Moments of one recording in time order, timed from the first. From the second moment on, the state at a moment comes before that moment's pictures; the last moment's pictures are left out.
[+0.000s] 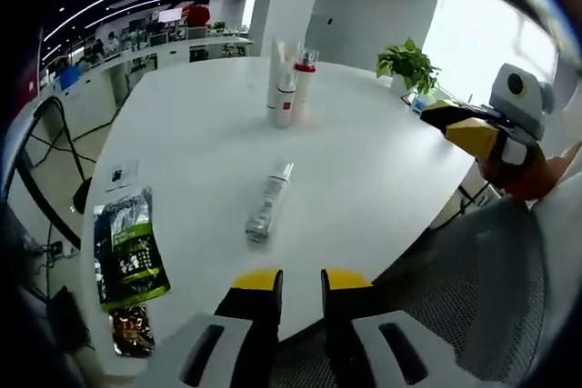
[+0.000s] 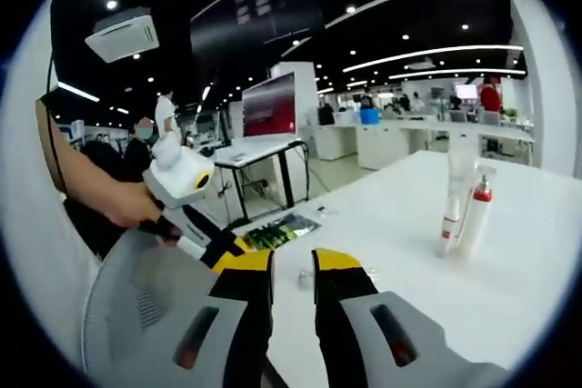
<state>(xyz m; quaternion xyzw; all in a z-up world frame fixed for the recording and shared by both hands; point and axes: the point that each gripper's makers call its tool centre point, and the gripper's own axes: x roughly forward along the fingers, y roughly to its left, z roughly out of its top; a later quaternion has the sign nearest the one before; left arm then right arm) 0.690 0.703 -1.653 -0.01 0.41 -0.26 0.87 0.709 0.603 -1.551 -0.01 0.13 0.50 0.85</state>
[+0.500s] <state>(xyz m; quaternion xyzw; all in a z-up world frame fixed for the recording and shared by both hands) 0.698 0.698 -1.657 0.01 0.40 -0.30 0.87 0.691 0.602 -1.549 -0.06 0.11 0.52 0.85</state>
